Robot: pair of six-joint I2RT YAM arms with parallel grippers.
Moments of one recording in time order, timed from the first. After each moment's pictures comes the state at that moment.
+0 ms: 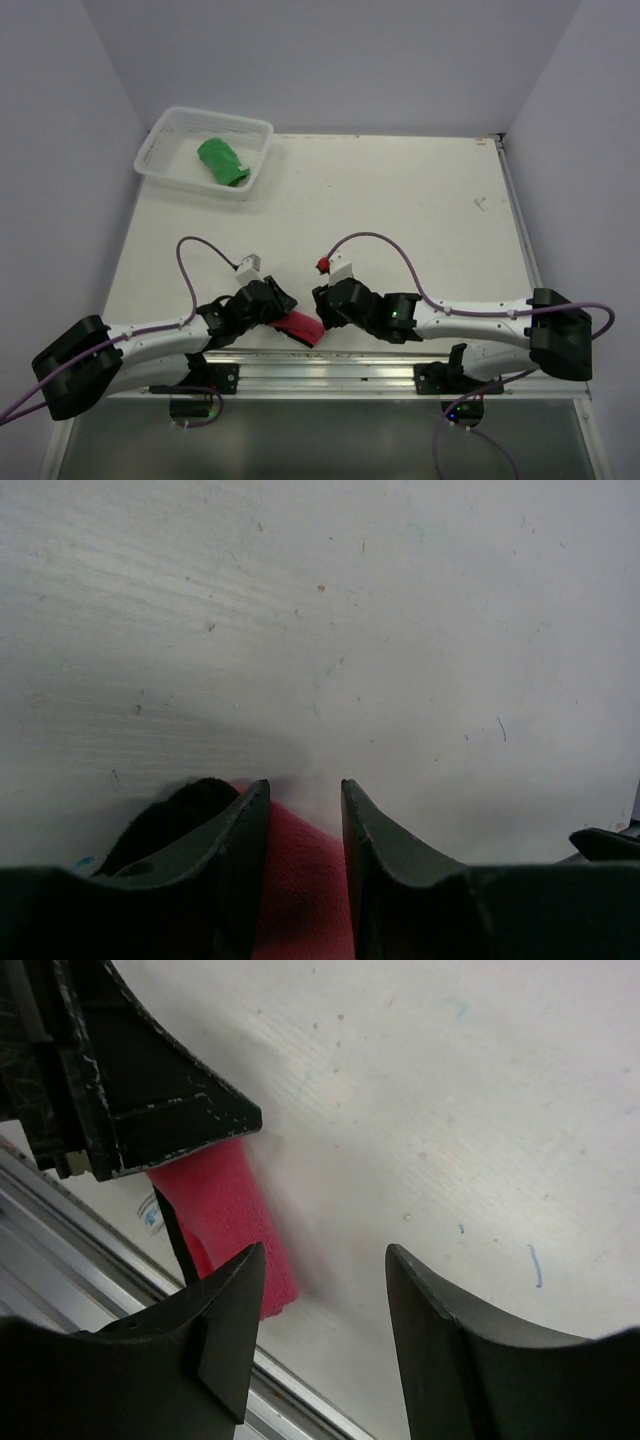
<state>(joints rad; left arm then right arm) -0.91 1.07 0.24 0.10 -0.28 -1.17 1.29 1.27 0.72 -0.17 0.48 0.53</state>
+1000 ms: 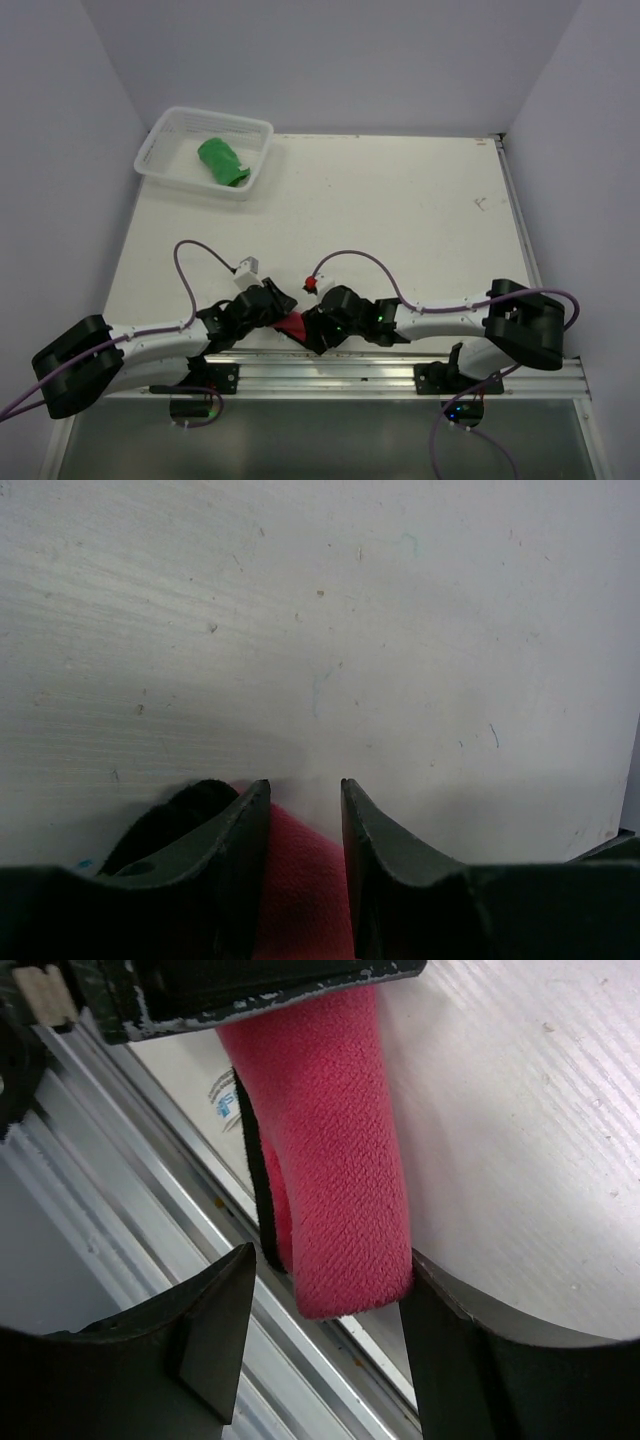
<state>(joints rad) -0.94 1.07 0.20 0.17 -0.33 -1.20 1.24 1.47 0.62 0.04 0.02 0.61</state>
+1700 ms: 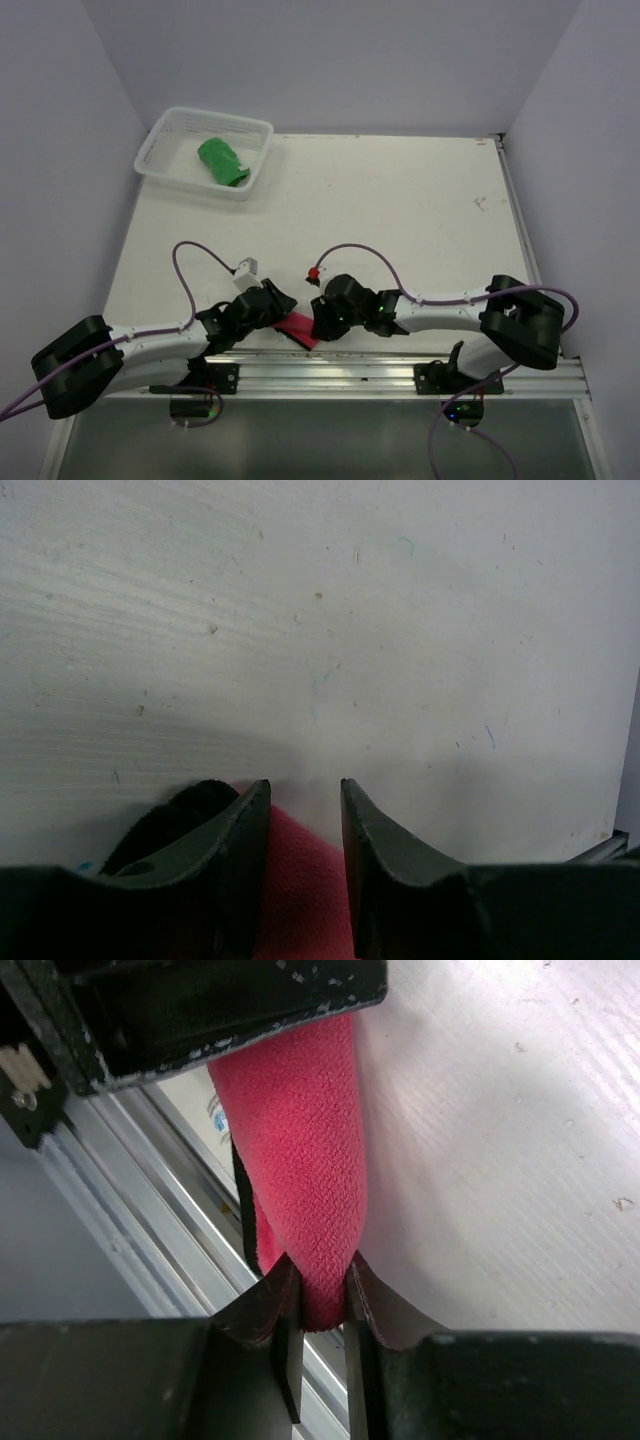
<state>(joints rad) -0.94 1.06 0.17 0.21 -0.35 -1.20 1.12 1.47 0.63 0.04 -0.15 0.61</state>
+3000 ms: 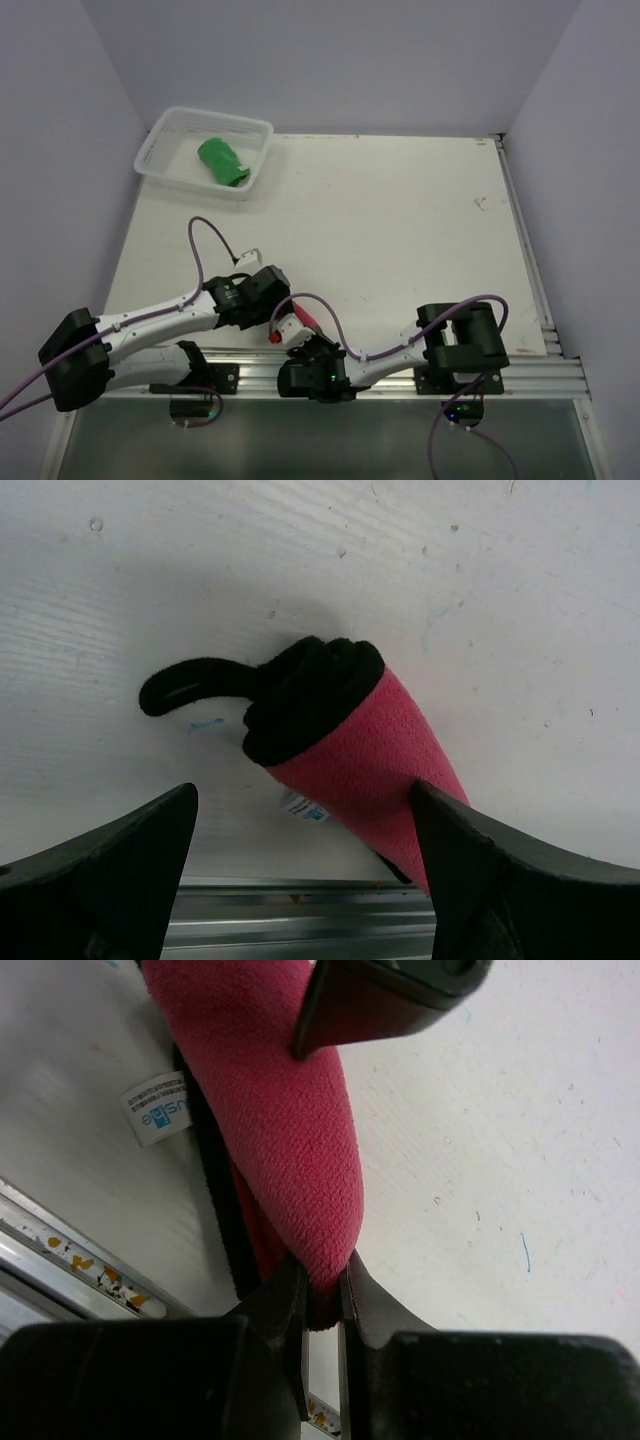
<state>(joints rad) -0.94 1.10 0.61 -0.68 -0.32 -1.24 1.66 1.80 0.89 -0.19 1.06 0.53</state>
